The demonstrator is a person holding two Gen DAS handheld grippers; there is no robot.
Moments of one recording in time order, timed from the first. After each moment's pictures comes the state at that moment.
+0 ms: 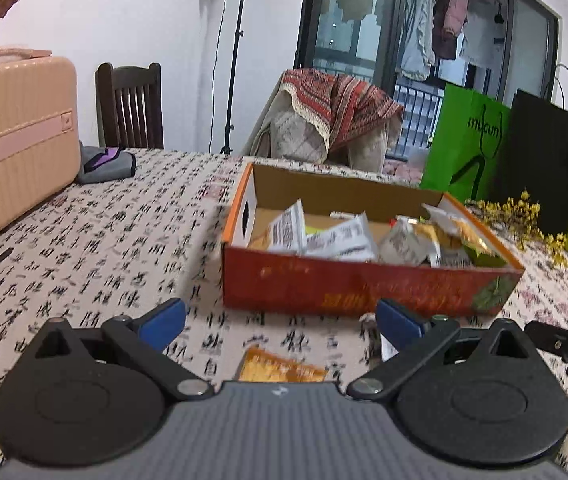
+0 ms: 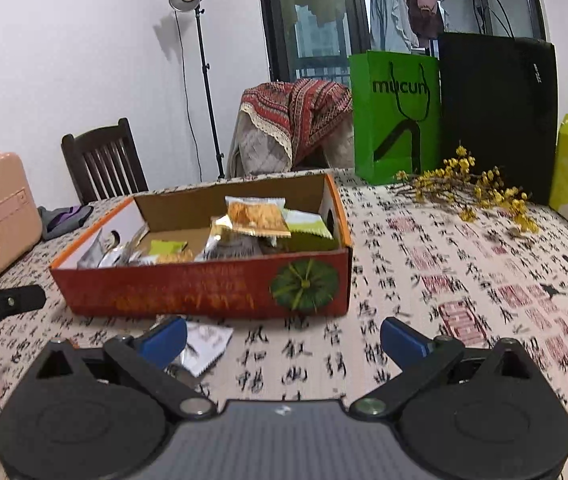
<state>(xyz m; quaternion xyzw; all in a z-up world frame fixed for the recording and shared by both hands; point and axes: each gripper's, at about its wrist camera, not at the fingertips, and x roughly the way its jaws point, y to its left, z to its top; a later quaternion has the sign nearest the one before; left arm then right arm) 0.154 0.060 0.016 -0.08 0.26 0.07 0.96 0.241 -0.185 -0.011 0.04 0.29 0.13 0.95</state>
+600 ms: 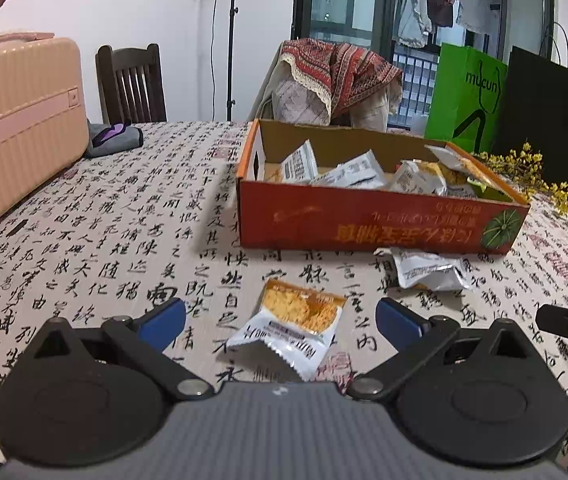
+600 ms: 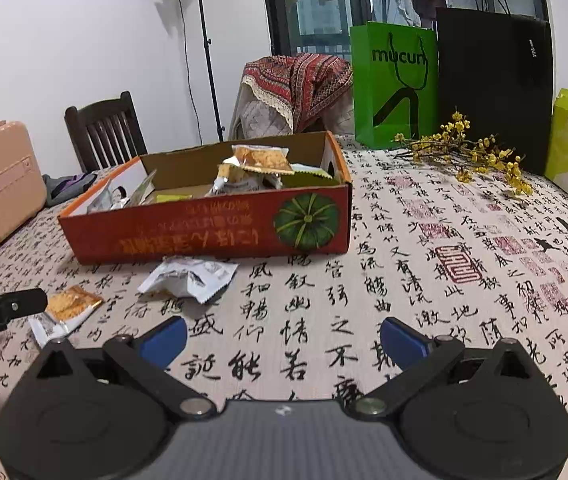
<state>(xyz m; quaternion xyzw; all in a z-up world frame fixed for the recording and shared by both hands) 0.127 0.057 -0.009 -0.05 0.30 0.08 0.95 0.211 -0.184 -0.032 0.03 0.32 0.13 0.94</state>
